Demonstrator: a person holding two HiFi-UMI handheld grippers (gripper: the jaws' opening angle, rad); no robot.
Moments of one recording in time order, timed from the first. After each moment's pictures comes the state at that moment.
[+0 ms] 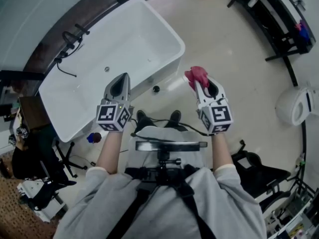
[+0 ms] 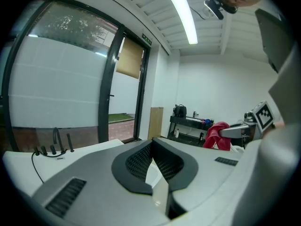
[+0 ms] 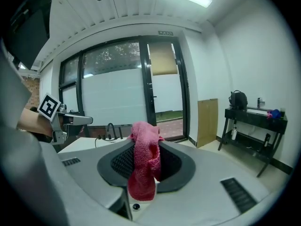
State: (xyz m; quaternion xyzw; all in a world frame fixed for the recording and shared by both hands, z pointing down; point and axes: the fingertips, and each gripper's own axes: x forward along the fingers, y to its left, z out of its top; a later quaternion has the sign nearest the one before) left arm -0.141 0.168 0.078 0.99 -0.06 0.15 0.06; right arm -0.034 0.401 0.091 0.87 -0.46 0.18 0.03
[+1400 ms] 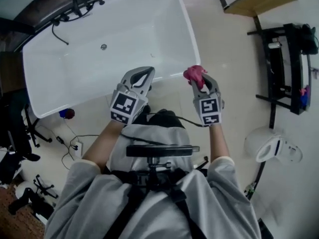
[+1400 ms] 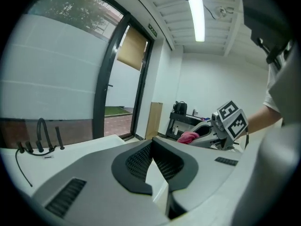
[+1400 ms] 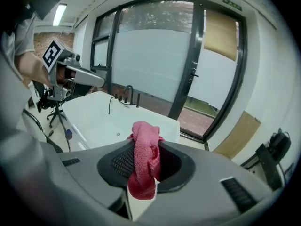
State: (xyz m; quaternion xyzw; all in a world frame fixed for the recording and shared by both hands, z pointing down) left arm -0.048 0.092 0.130 0.98 -0.03 0.17 0.10; right arm 0.059 0.212 0.182 0.73 -0.58 0.21 0.30
